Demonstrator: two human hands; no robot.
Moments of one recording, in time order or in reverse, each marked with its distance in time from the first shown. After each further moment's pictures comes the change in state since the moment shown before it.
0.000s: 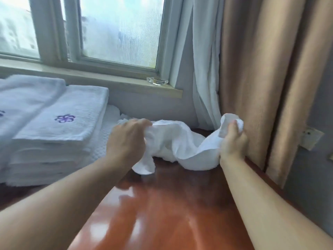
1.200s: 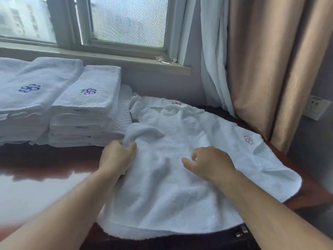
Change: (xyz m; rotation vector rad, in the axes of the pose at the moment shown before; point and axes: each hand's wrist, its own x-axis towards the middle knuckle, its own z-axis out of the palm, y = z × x) left_hand -0.118 -0.058 0.014 -0.338 -0.237 -0.718; right_hand -0.132 0.034 -0.056 -1.132 -0.884 -0.468
